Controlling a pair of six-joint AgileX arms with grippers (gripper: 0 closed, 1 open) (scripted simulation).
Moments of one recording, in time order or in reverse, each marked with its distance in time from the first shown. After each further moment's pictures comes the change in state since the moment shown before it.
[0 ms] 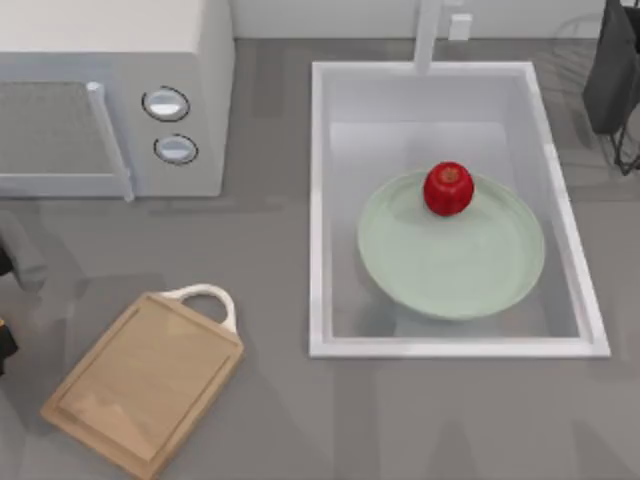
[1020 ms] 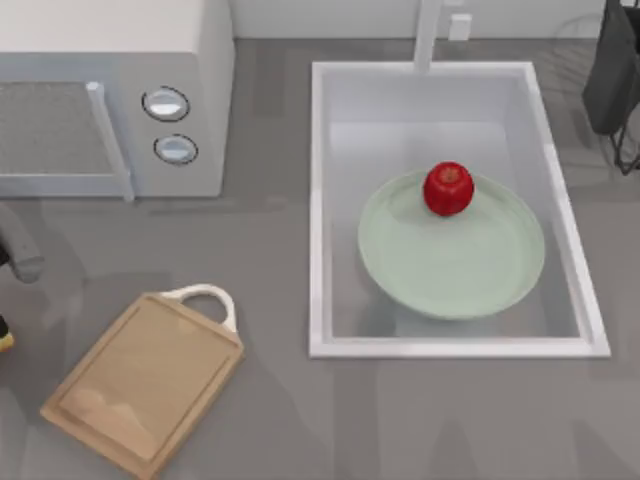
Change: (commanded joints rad) left arm -0.002 -0.029 0.035 -0.056 0.006 -0.005; right arm 0.000 0.000 0.000 0.000 0.000 0.000
